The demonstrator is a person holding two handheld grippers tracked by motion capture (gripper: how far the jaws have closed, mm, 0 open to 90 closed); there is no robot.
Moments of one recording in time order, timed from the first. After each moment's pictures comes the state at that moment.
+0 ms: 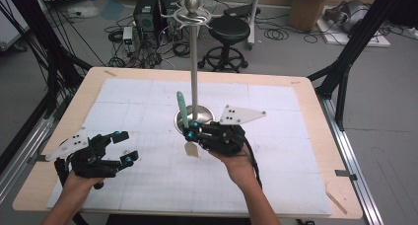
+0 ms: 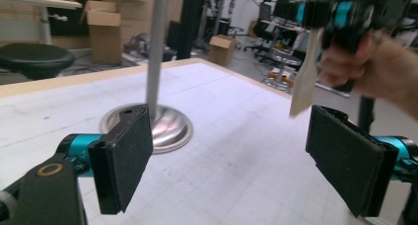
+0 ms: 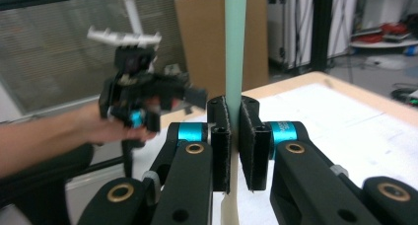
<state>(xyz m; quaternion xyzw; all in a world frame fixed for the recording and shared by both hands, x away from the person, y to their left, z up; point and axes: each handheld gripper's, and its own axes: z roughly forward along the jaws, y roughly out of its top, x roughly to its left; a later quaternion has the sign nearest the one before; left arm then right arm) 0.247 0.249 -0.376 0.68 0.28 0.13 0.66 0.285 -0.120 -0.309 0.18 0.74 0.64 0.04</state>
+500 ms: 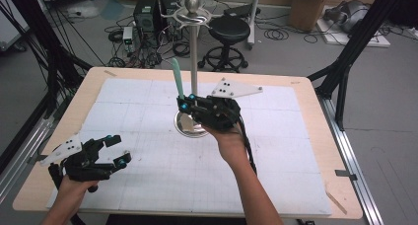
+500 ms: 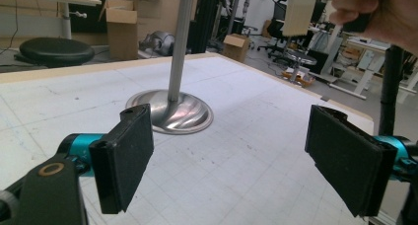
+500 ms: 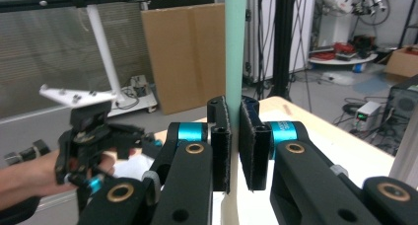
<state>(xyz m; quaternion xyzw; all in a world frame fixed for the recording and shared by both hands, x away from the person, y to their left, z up) 0.244 0.267 -0.393 0.68 0.30 0.14 0.65 0.312 -0.101 -0.262 0.20 0.73 0.64 0.11</state>
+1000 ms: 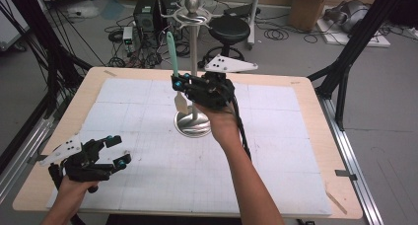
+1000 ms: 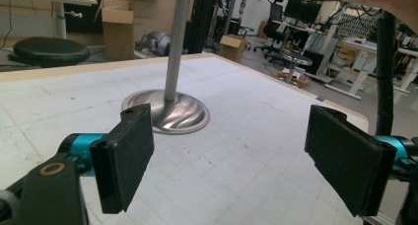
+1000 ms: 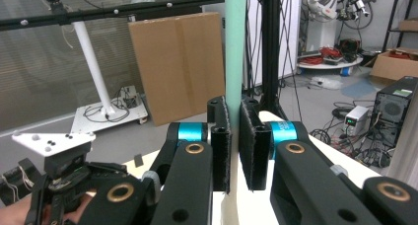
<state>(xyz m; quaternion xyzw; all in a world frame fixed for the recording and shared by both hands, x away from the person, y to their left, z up) 0.244 0.267 -0.394 0.68 0.30 0.13 0.66 0.338 -0.086 -0.230 0.23 0.72 0.65 0.12</state>
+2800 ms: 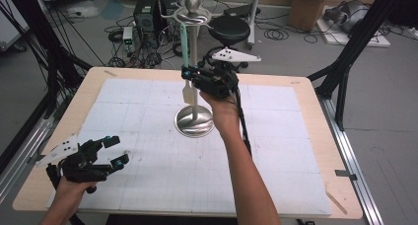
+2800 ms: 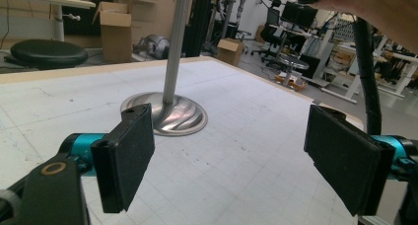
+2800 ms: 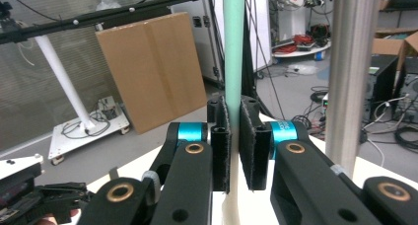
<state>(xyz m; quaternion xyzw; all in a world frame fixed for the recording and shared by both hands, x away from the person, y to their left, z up) 0.242 0.272 -0.394 0.67 0.29 0.13 0.67 0.370 -0.097 -0.238 0.29 0.70 0.64 0.12</state>
